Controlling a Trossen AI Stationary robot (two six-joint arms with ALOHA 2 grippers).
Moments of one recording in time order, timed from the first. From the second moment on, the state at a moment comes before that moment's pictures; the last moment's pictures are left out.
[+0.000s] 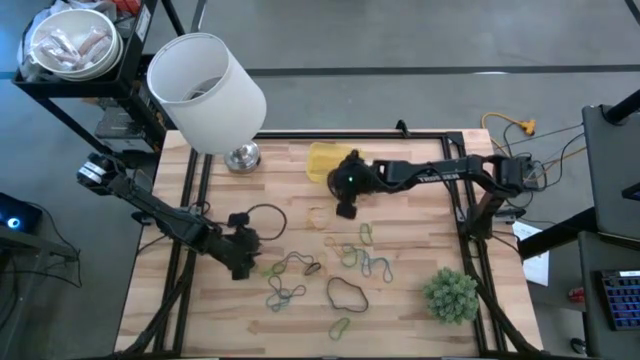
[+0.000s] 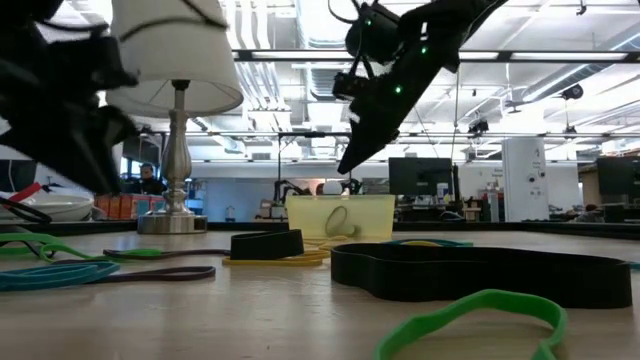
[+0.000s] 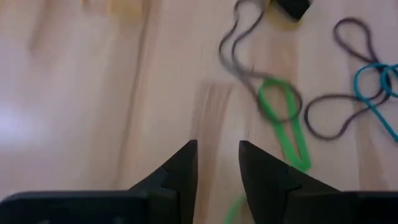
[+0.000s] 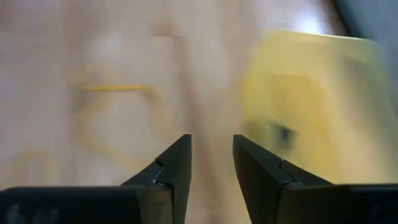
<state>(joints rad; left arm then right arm) -0.50 1.09 0.50 -0.43 -0.35 -0.55 -0.17 1.74 1.15 -0.31 0.08 -0.08</state>
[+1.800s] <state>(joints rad) -0.65 1.18 0.61 -0.42 -0.45 -0.54 0.13 1.74 1.15 -0.36 0.05 -0.06</state>
